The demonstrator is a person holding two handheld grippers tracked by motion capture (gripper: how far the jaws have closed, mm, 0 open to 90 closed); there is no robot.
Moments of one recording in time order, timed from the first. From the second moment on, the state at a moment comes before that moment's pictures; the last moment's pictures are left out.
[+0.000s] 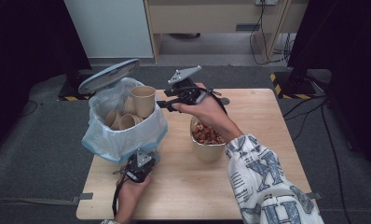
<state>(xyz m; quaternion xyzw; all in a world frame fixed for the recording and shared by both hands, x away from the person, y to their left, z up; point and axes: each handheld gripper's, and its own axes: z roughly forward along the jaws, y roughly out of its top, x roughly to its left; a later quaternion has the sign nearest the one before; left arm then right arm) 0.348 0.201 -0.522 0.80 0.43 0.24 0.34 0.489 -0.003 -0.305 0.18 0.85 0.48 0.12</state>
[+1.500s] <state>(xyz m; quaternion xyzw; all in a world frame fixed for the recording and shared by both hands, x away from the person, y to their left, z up) 0.320 0.205 -0.497 0.76 0.45 0.23 0.42 0.496 -0.127 -0.317 0.29 0.80 0.50 0.17</state>
